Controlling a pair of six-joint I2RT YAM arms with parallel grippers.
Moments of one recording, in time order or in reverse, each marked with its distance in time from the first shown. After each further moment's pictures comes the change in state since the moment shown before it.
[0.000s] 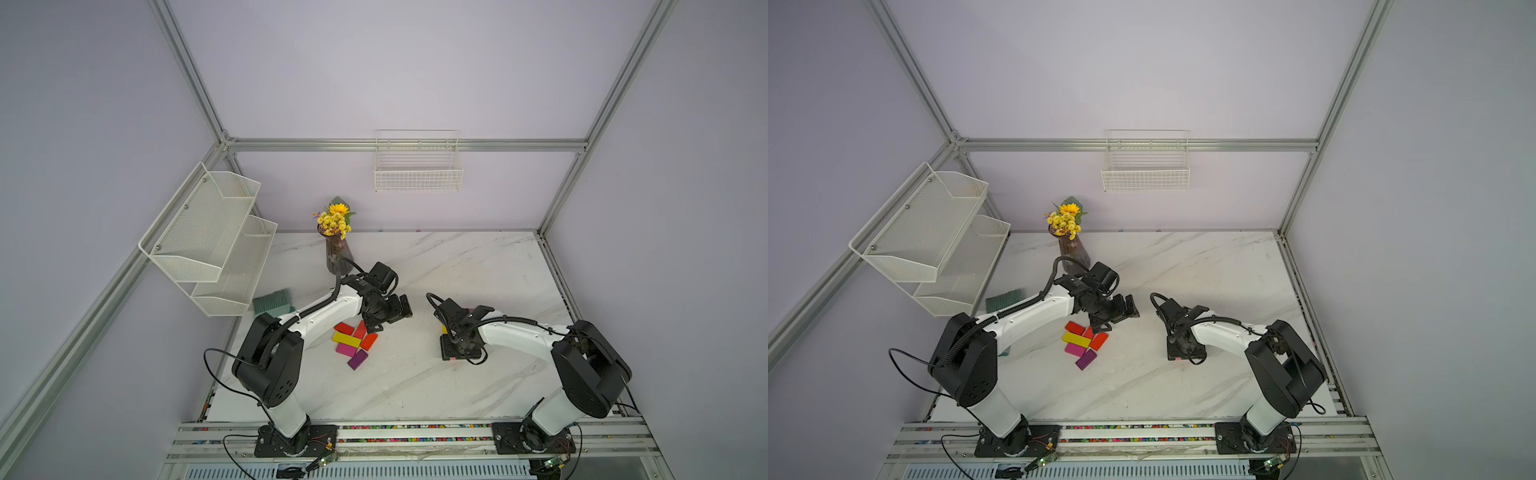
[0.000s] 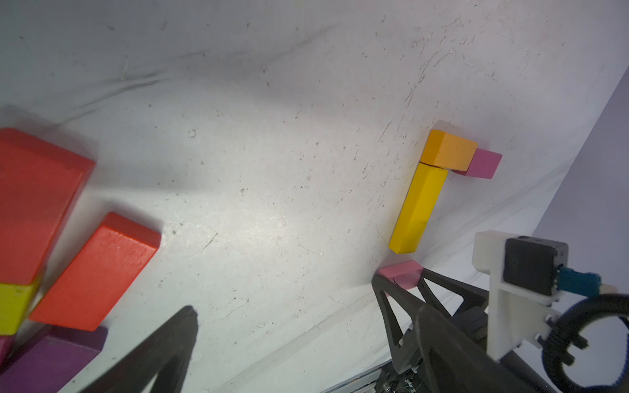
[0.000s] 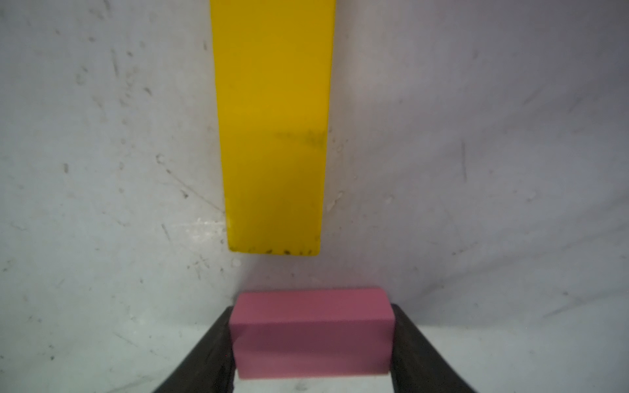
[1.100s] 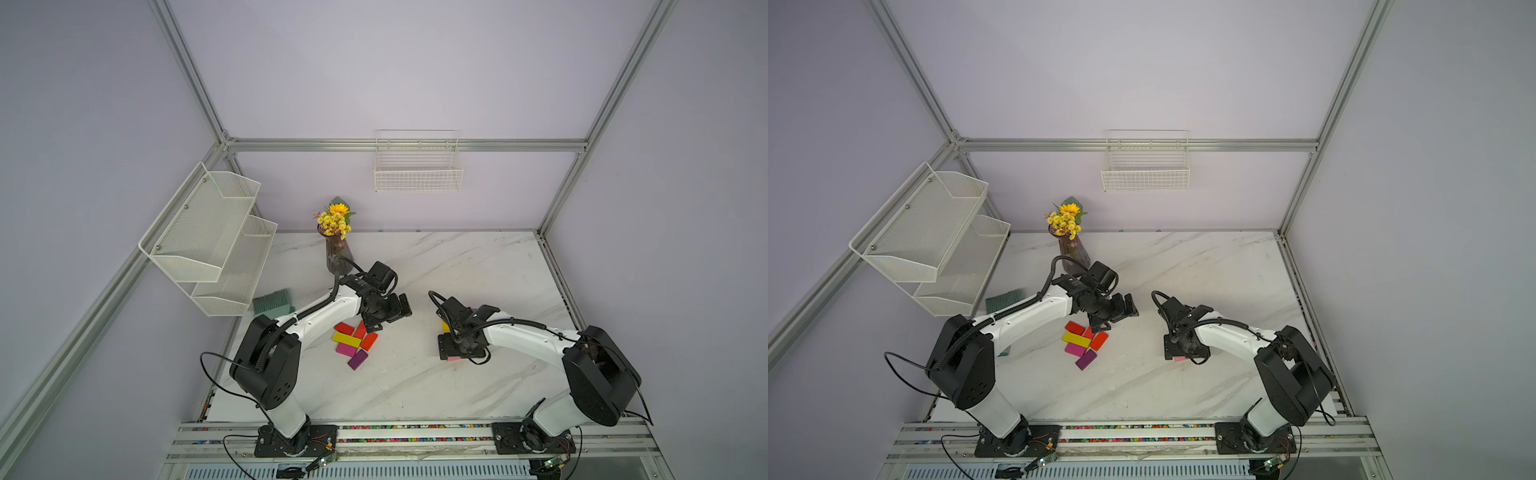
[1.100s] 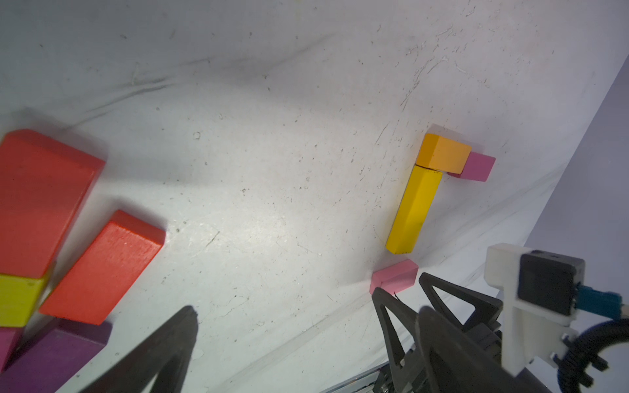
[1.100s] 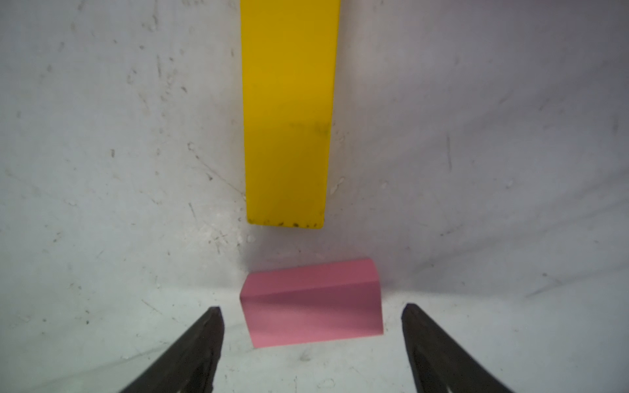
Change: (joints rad) left arm 0.000 -0.019 0.000 -0.004 -0.013 -0.008; right arm 0.000 -0.047 0.002 -0.025 -0.008 -0.023
